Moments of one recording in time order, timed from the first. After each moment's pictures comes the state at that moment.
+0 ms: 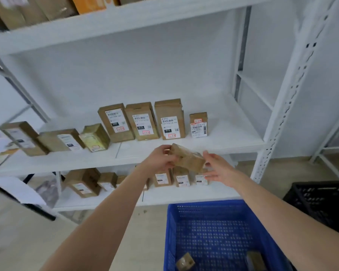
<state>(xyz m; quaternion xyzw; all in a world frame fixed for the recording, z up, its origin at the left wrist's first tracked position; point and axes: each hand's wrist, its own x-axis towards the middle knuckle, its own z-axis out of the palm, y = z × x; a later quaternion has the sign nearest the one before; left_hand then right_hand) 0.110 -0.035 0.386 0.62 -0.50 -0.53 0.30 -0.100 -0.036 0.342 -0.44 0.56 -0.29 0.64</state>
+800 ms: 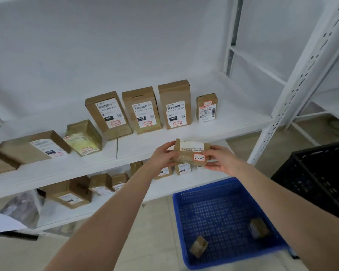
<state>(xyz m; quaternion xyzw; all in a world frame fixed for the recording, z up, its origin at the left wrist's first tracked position) 0.210 -0.099 0.315 0.55 -0.49 -0.62 0.26 0.000 -0.063 0.307 -0.30 0.61 -0.36 0.64</state>
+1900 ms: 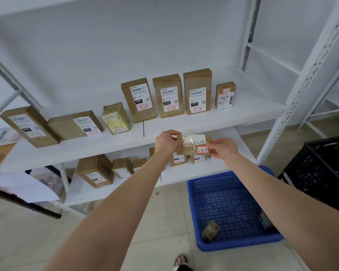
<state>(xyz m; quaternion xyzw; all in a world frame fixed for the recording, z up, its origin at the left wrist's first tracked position) 0.275 -0.019 0.342 0.66 -0.57 -0.38 0.30 0.095 0.016 0.322 -0.33 0.68 -0.43 0.49</state>
